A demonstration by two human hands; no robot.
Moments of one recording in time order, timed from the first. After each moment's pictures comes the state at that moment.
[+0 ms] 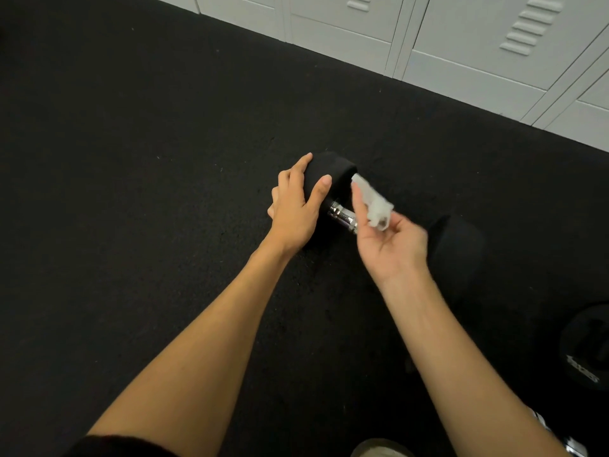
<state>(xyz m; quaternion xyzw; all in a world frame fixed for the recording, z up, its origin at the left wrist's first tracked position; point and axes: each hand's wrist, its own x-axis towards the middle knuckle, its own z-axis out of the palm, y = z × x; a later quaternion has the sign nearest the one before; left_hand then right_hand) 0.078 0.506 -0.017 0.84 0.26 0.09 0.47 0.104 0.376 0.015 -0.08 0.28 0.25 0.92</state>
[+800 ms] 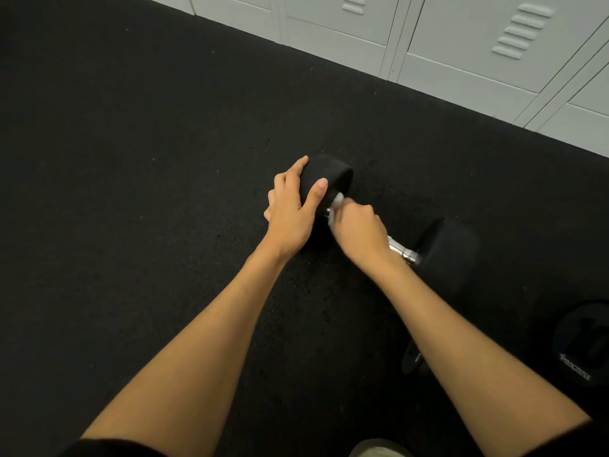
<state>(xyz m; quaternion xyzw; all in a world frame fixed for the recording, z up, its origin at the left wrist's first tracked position) 0.078 0.507 -0.021 0.84 0.26 0.10 0.47 0.136 0.405 -0.044 -0.96 -0.19 0.14 0.17</state>
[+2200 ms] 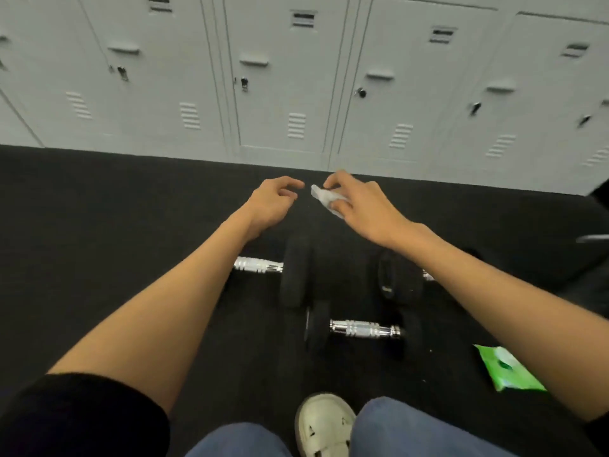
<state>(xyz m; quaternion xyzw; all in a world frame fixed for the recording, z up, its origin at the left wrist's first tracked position) 0.092 0.404 0.148 0.86 -0.01 -0.10 0.51 0.076 0.215 0.169 -0.95 -0.19 -0.02 0.26</state>
